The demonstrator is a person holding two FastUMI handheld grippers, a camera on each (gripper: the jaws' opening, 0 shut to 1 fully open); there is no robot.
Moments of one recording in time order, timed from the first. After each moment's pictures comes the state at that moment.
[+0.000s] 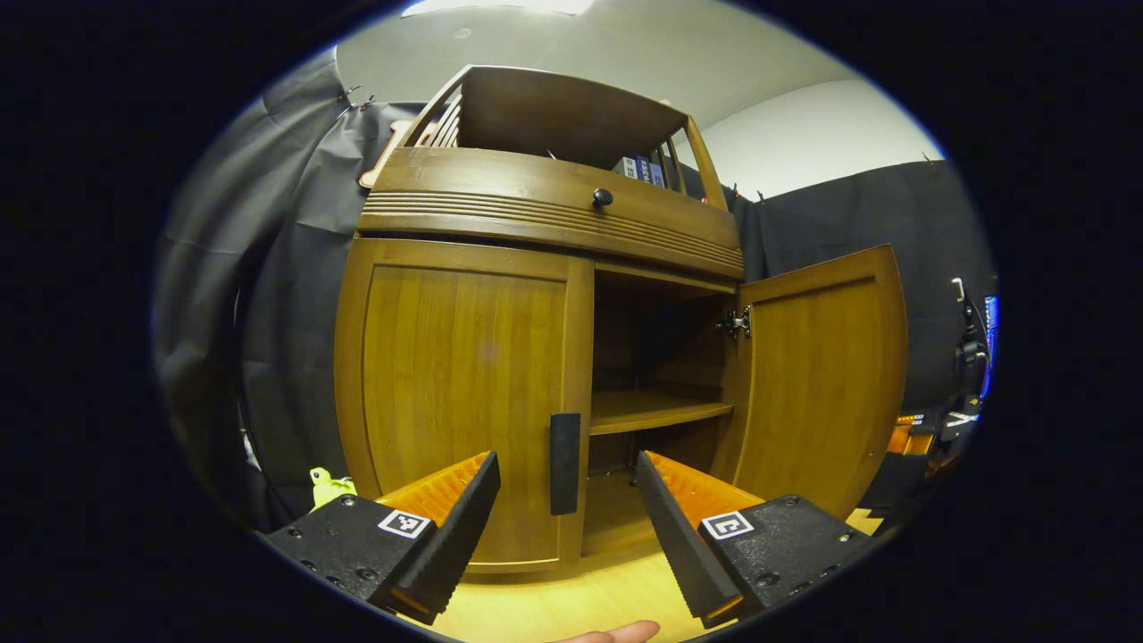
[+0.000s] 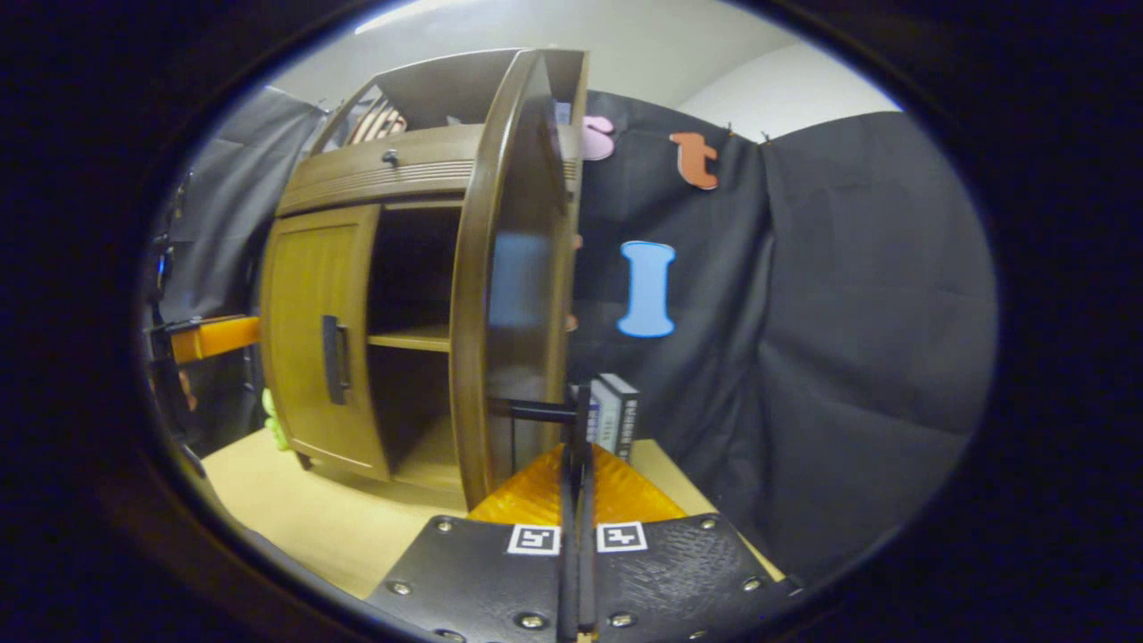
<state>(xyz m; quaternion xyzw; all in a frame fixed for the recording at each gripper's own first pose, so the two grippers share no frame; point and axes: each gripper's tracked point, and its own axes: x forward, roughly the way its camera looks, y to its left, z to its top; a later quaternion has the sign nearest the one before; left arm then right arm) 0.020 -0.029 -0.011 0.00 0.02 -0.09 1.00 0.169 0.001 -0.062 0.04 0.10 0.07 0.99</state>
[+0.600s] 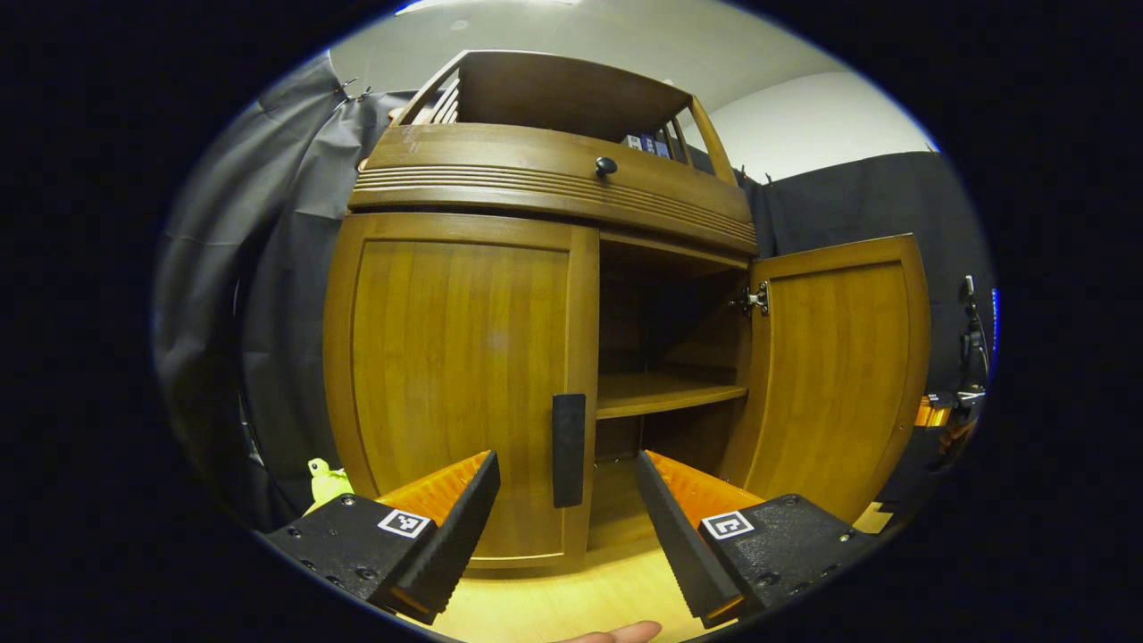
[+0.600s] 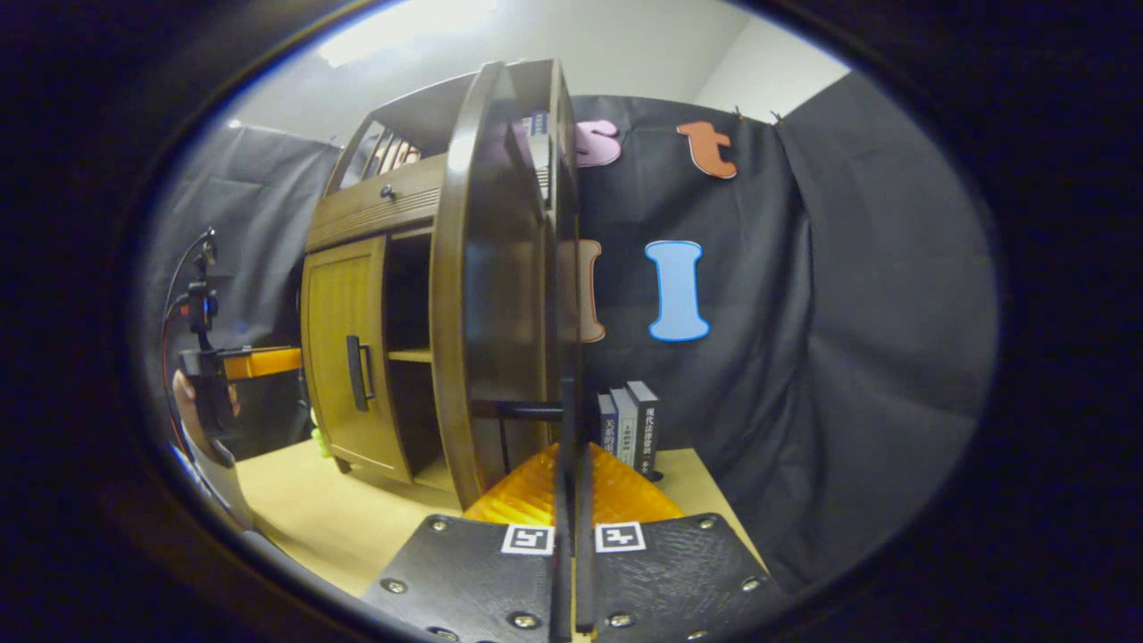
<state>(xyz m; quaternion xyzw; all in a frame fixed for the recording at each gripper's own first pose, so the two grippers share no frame) 0.040 -0.039 -0.039 0.01 0.05 -0.08 1.00 0.183 -0.035 -0.070 0.06 0.08 0.15 0.98</state>
